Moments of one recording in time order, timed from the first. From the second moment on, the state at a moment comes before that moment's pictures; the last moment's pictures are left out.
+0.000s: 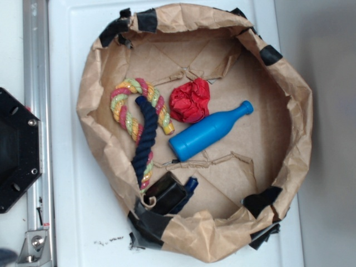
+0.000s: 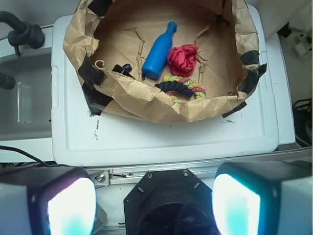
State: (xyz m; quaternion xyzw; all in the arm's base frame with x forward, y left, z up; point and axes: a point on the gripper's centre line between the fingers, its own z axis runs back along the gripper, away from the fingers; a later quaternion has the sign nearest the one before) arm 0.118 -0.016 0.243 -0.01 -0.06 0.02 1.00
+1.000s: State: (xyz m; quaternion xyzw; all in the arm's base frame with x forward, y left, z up) arm 0.241 0.002 0.081 -0.08 0.03 0.31 0.95
